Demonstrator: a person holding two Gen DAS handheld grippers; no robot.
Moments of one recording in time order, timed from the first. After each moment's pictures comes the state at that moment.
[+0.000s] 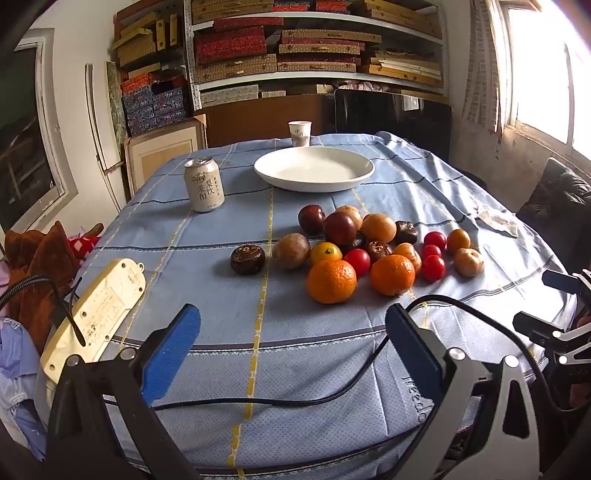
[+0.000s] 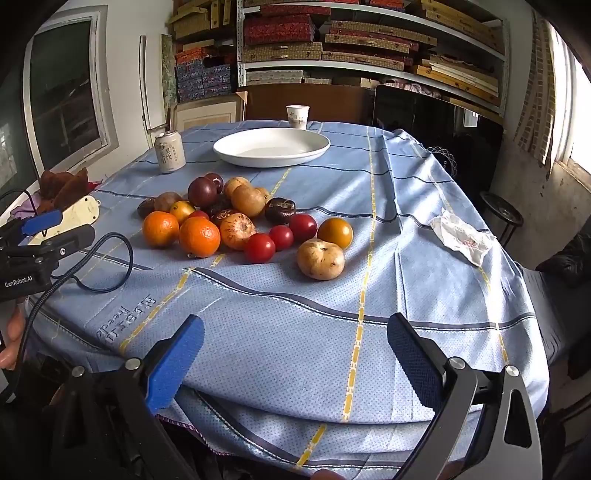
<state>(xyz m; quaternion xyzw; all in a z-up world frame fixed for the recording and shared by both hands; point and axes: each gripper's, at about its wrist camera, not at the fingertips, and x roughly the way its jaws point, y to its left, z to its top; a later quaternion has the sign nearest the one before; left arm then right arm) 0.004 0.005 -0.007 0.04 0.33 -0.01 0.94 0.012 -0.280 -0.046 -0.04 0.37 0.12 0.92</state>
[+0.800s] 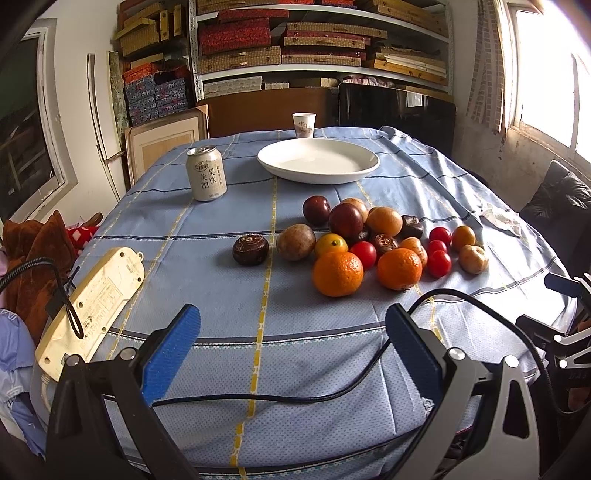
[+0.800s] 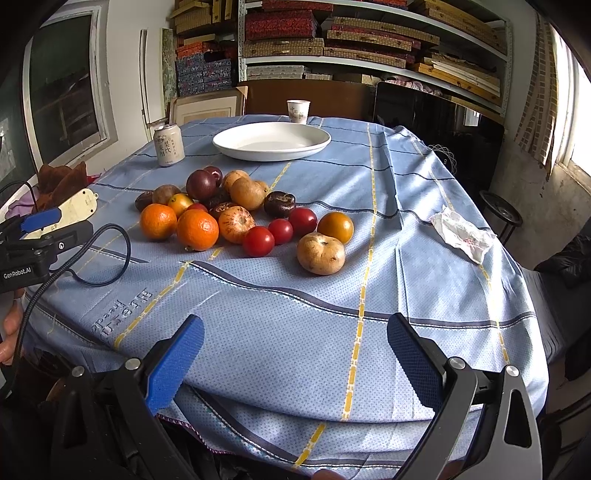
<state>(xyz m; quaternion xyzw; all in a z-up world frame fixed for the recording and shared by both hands) 0.009 0.009 -0.015 0.03 0.34 -0.01 0.94 0.013 -0.279 -0.050 -0.05 0.37 0.12 0.92</state>
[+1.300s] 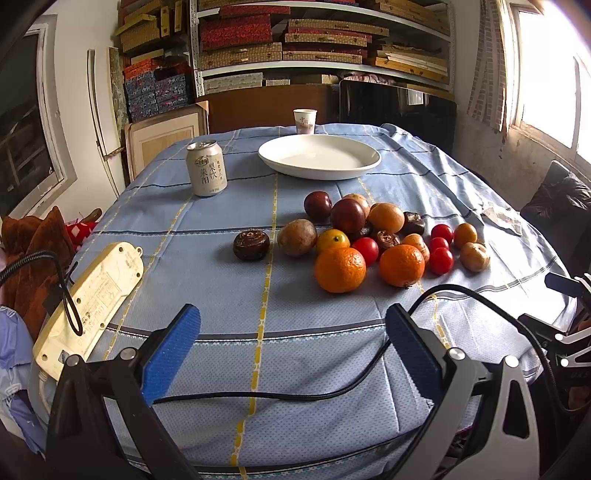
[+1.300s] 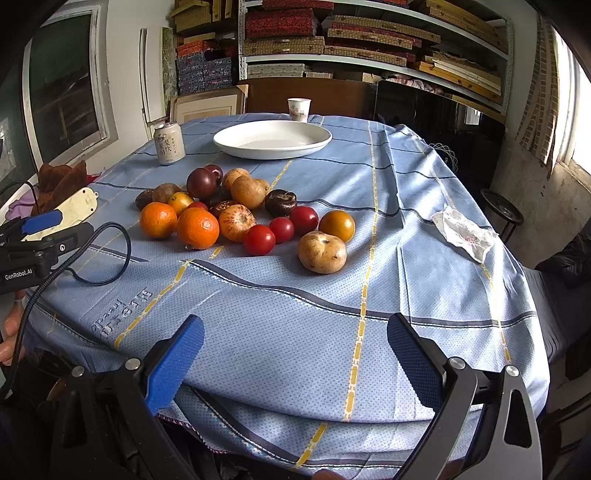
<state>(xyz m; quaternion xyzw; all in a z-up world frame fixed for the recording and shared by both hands) 0.009 0.011 -0.017 0.03 0.35 -0.01 0.94 0.013 -0.278 -0.050 -0.05 0.38 0.11 0.92</state>
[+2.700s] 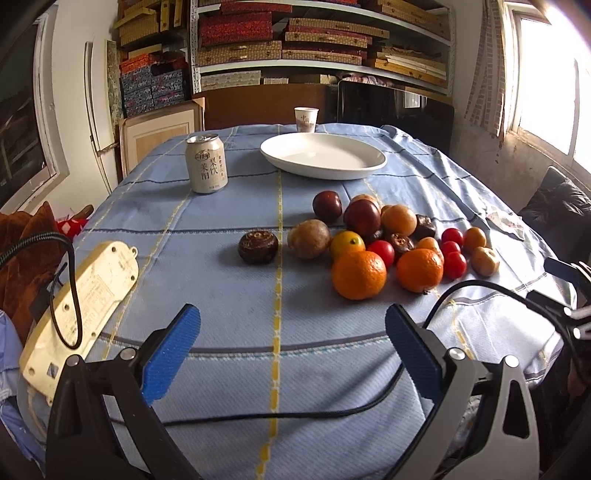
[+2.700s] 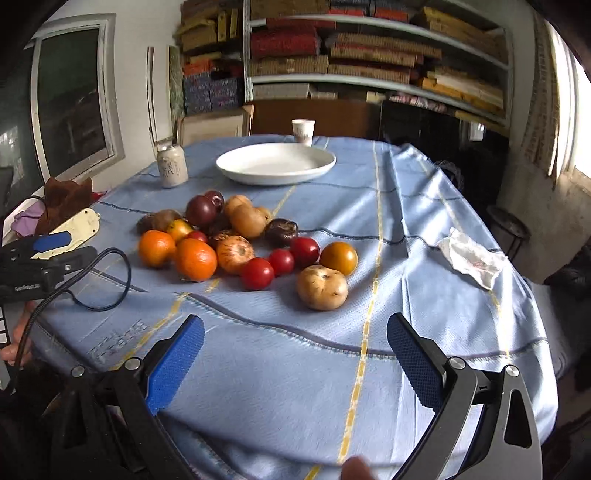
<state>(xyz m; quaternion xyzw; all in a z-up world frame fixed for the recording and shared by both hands) 0.027 0.033 -0.027 0.01 0.35 -0.03 0.94 0.044 -0.288 -0.045 -0.03 0.34 0.13 0.93</state>
